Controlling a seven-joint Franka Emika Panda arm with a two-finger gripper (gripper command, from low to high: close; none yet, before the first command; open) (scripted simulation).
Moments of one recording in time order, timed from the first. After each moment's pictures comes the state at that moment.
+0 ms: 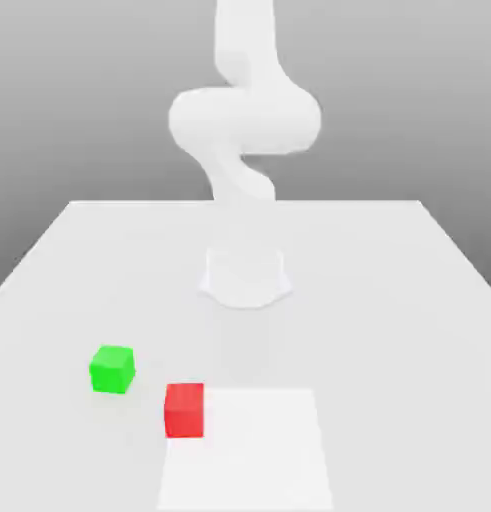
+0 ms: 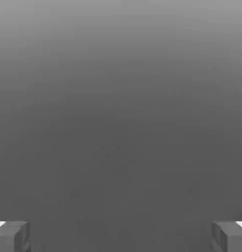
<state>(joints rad) -0.02 -0.72 0.01 -2.35 -0.03 2.35 0.80</state>
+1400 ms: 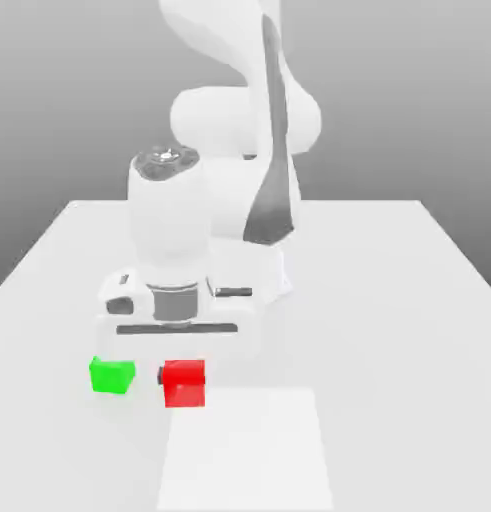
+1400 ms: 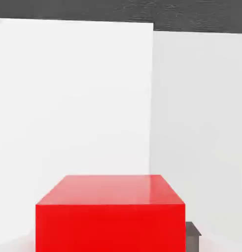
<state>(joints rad) -0.17 -0.01 -0.06 -2.80 -0.01 2.79 0.63</state>
